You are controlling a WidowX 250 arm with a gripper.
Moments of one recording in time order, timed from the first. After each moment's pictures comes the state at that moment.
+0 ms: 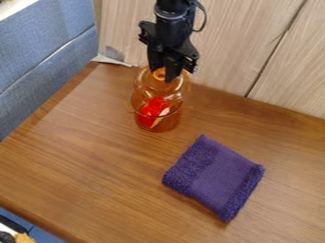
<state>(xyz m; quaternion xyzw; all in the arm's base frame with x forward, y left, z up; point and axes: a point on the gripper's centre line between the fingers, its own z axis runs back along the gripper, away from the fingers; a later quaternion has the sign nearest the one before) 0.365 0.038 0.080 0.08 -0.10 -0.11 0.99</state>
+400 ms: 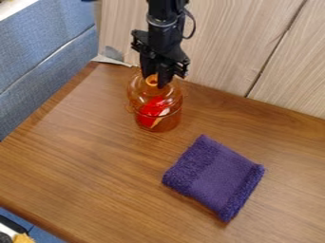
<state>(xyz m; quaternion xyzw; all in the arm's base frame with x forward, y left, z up) 0.367 0.051 0.061 0.07 -0.07 -0.09 0.99</state>
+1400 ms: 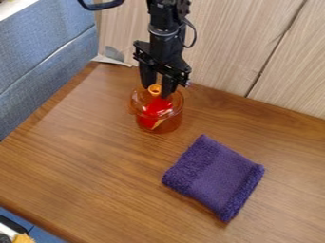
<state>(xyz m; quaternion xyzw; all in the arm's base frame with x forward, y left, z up) 0.362 0.043 0.045 0.05 -0.04 -0.09 0.99</state>
